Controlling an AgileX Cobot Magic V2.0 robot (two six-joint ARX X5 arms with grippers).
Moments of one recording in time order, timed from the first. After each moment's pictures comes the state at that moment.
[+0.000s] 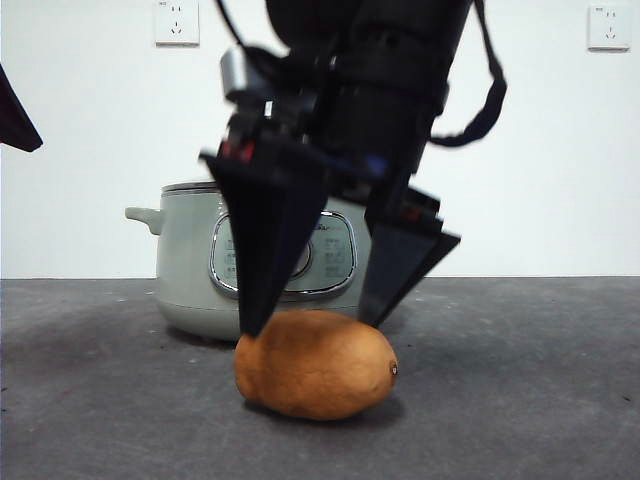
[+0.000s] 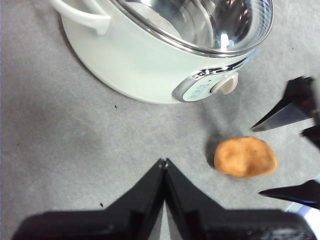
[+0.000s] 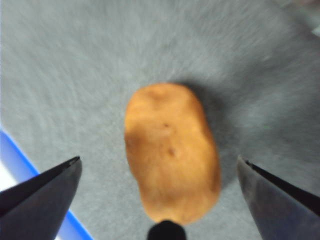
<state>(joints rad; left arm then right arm) -0.05 1.03 0.86 -0.72 0.55 0.06 0.88 1.72 1.20 -0.75 -0.13 -0.01</state>
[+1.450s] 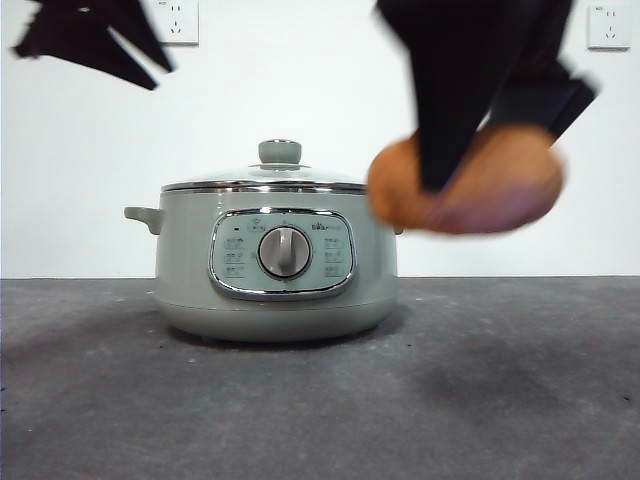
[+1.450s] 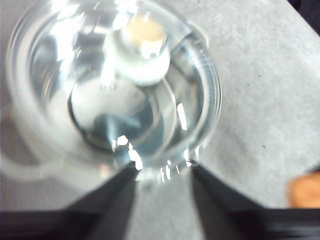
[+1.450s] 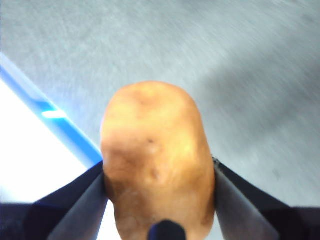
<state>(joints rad) -0.24 1.41 1.38 -0.79 0.50 0.06 0.83 1.38 1.20 -1.10 -0.06 0.00</state>
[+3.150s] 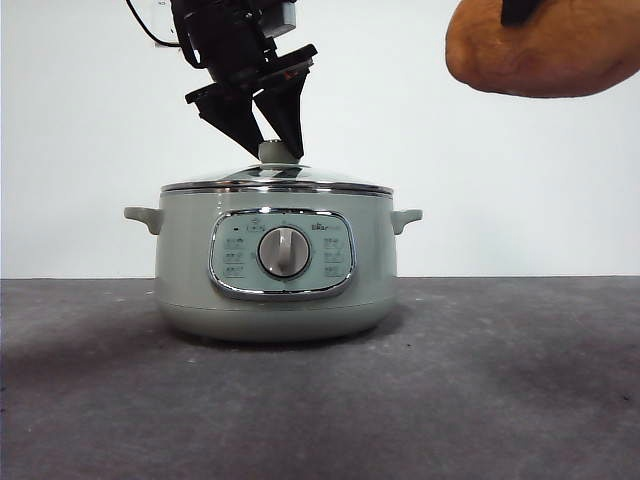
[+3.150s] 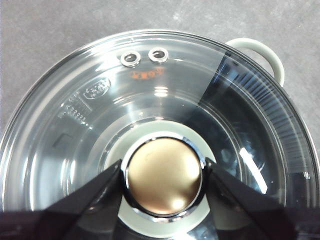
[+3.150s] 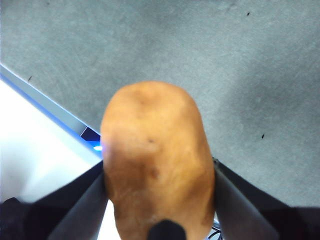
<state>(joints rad) -0.47 1.99 1.99 -0.92 0.12 0.16 0.83 1.14 1.20 -1.18 -0.04 0.20</state>
